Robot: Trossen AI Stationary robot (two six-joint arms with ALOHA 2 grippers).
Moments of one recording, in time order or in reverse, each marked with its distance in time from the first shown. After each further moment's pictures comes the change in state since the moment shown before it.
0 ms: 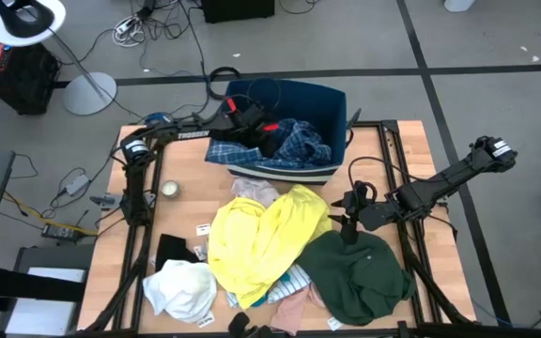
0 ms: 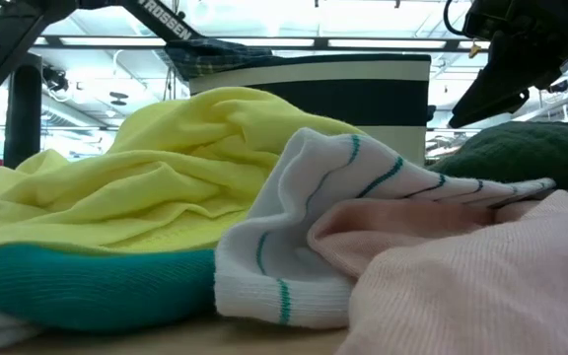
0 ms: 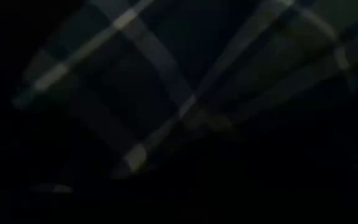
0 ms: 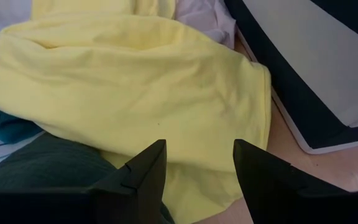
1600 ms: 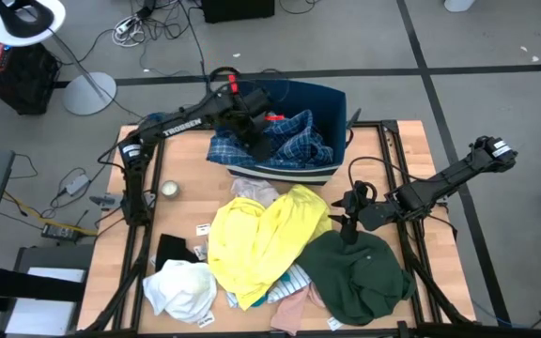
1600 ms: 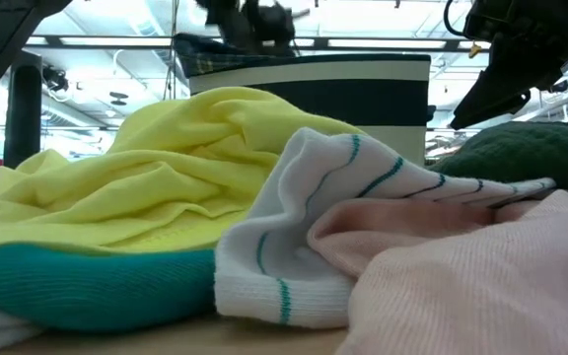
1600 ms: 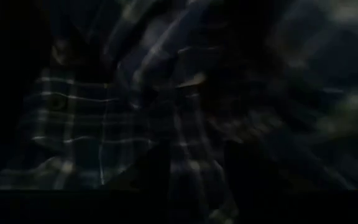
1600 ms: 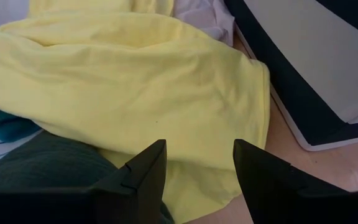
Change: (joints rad) left arm -0.073 -0.034 0.447 -0.700 0.032 0.111; right arm 0.000 0.000 0.000 -0.012 -0.001 0.009
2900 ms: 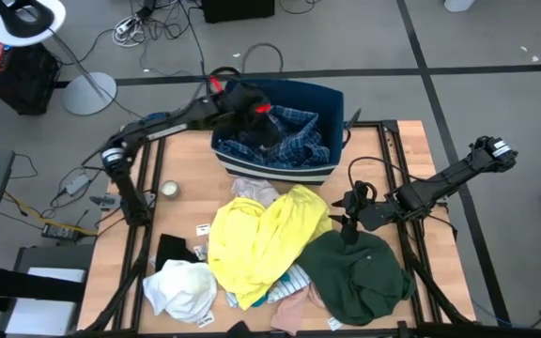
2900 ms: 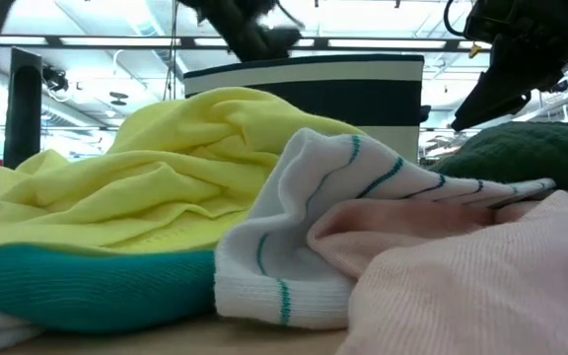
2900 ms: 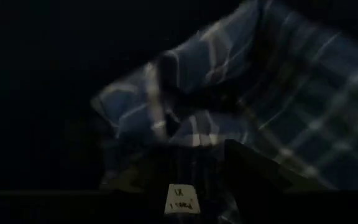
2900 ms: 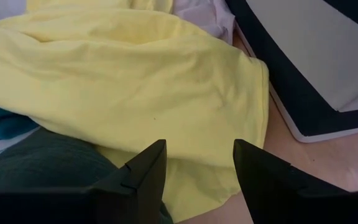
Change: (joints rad) left arm 0.005 -0.185 -0.217 0.533 -0.158 0.077; right arm -0.001 0.000 0.000 -0.010 -0.001 -0.003
